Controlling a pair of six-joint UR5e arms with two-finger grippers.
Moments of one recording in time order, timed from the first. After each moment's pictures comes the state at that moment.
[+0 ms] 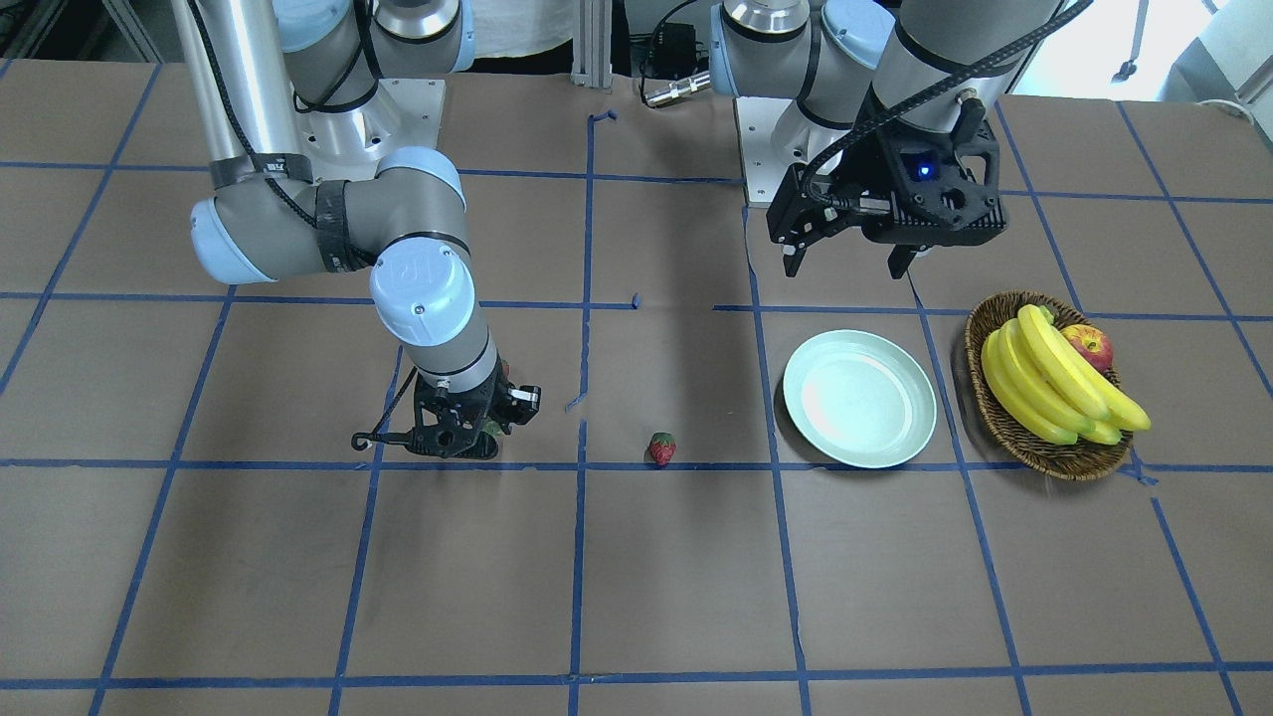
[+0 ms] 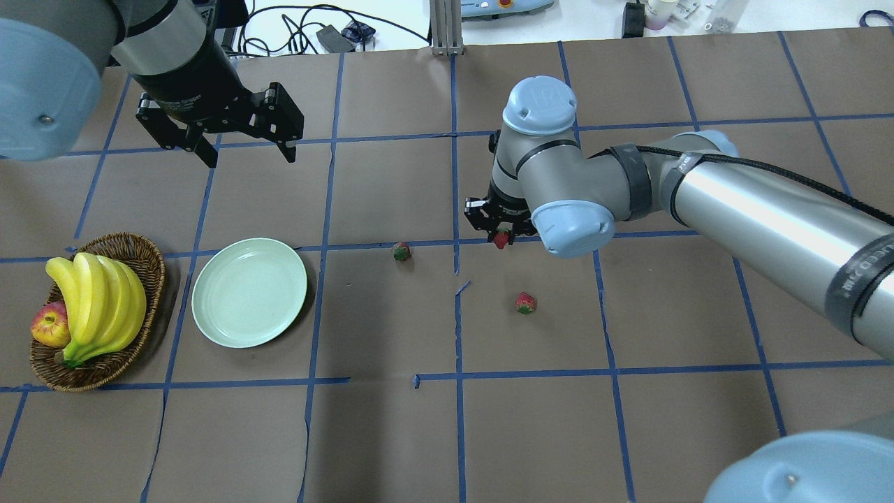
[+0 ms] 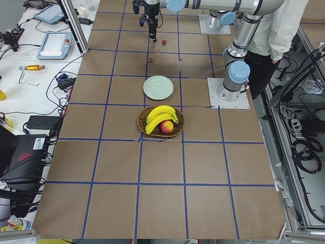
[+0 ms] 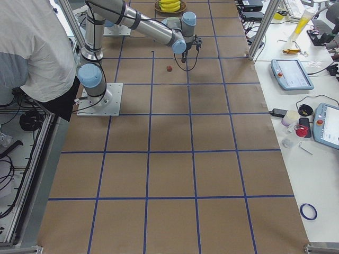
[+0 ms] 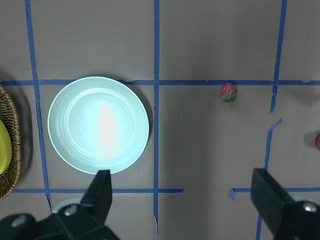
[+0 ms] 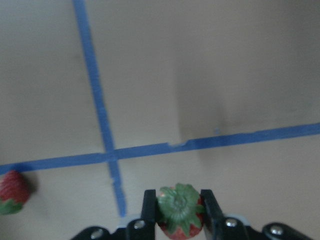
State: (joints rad) left arm -1.61 -1.59 -1.54 -1.54 1.56 -0.06; right arm 1.86 -1.17 1.77 -2.21 -1.47 0.46
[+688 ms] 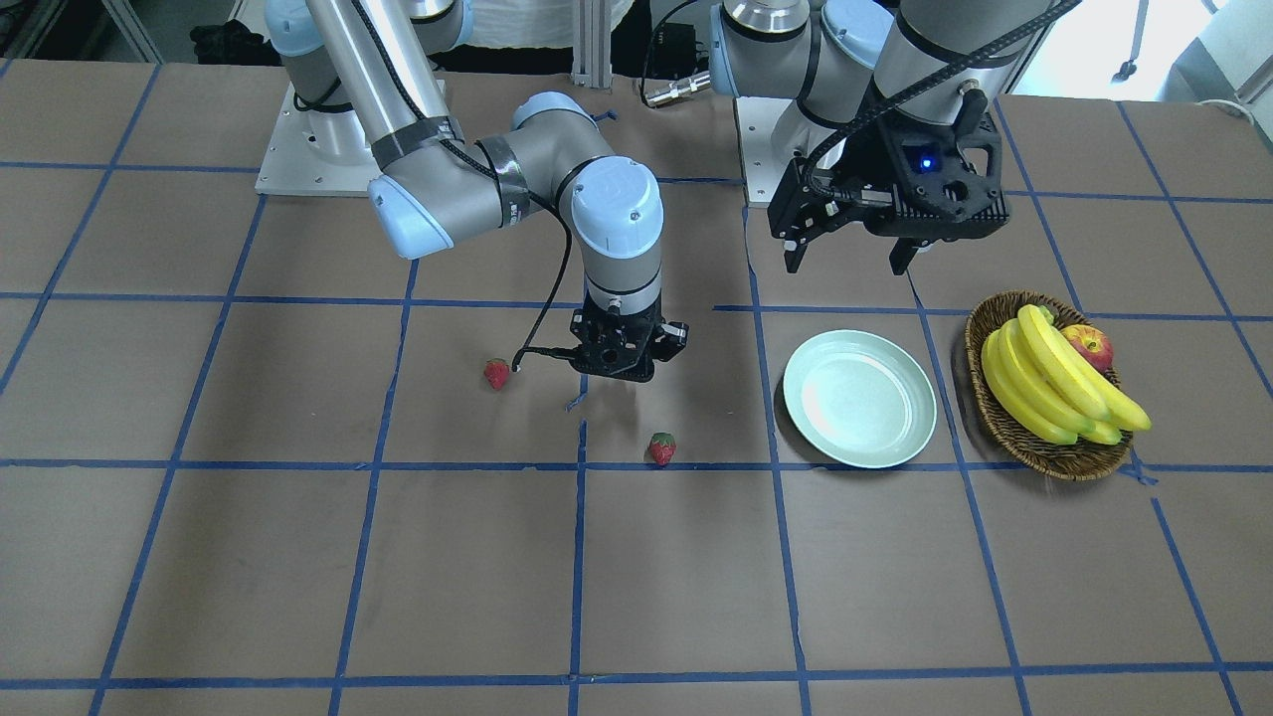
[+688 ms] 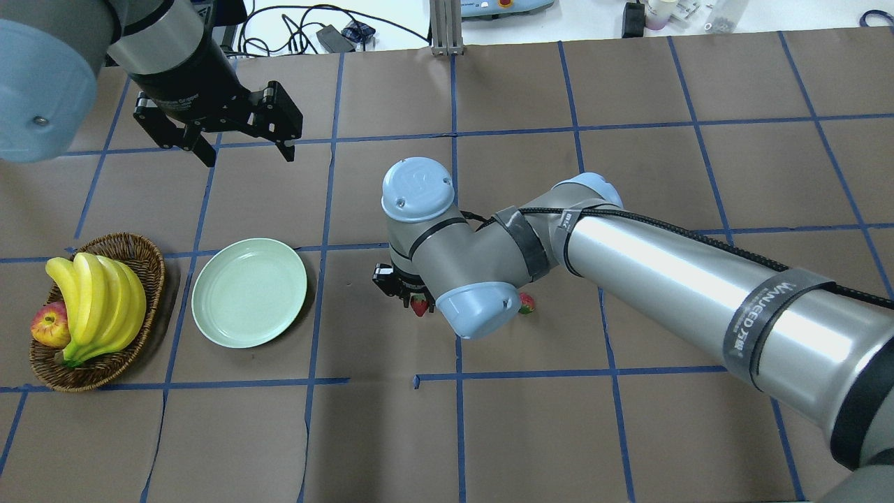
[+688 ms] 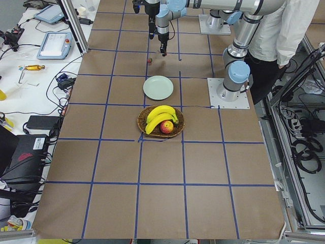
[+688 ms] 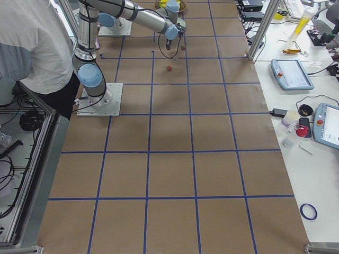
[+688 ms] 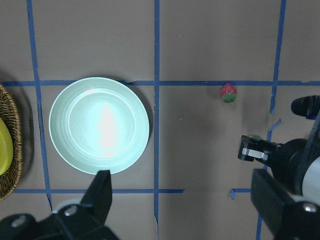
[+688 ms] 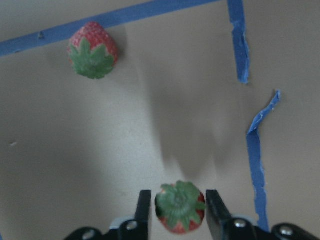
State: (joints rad) left arm -1.61 -1.58 -1.54 -1.54 1.56 -0.06; right arm 2.09 -1.14 1.82 -2.24 -1.46 0.72
